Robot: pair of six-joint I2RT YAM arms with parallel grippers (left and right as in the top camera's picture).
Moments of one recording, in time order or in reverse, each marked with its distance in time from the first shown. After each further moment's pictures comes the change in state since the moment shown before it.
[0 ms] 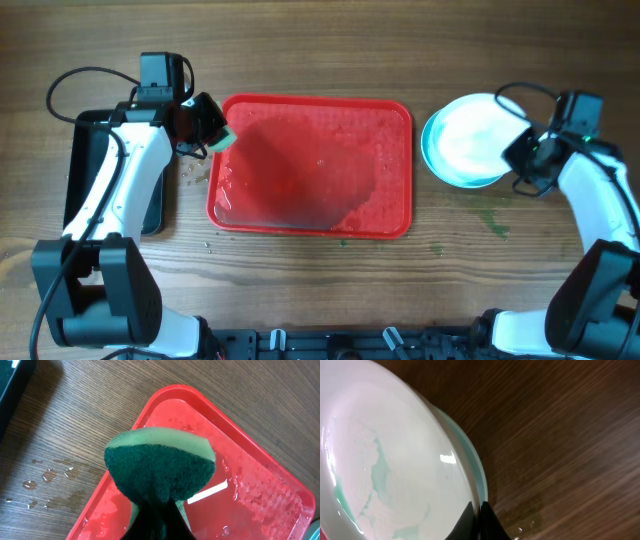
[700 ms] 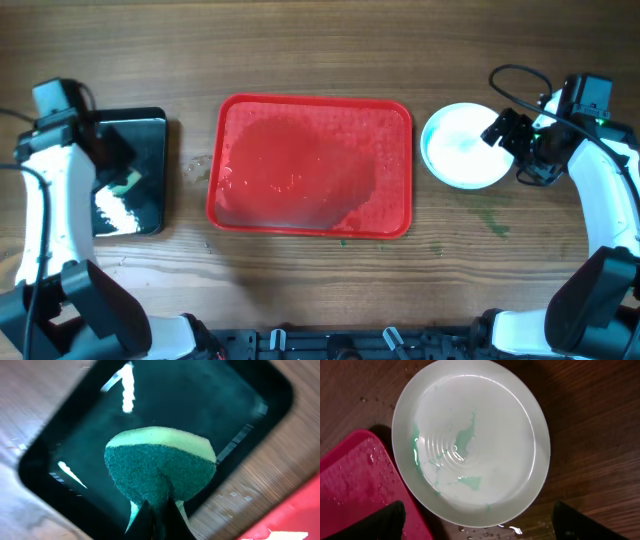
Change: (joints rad) left arm 0.388 -0.085 0.003 -0.224 -0.274 0.213; right arm 0.011 0.001 0.160 -0.196 -0.223 -0.164
